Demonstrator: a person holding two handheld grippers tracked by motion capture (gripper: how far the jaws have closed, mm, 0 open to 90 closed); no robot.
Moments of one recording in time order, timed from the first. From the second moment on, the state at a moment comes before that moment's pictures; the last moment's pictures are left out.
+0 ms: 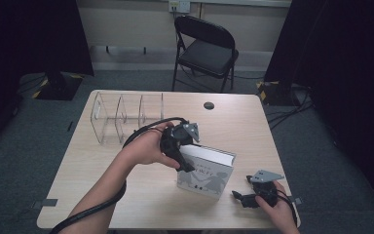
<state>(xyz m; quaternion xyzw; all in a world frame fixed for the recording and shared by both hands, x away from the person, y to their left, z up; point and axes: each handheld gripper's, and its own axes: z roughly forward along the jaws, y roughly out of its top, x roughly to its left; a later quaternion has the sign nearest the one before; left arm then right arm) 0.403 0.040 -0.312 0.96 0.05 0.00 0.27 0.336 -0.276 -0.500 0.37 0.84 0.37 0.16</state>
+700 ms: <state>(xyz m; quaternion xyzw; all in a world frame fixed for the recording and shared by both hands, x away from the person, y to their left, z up) 0.397 0.045 -0.312 0.96 0.04 0.00 0.27 0.336 -0.276 -0.500 0.37 0.84 0.37 0.16</state>
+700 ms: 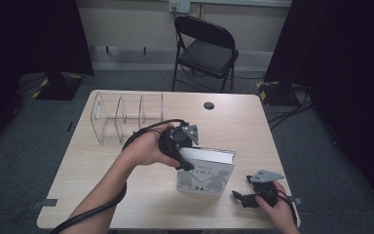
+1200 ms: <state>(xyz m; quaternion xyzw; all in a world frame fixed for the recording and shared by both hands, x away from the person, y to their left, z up) 0.375 0.045 -0.311 0.96 0.10 0.02 0.26 0.336 -0.276 -0.500 0.37 0.84 0.37 0.16</state>
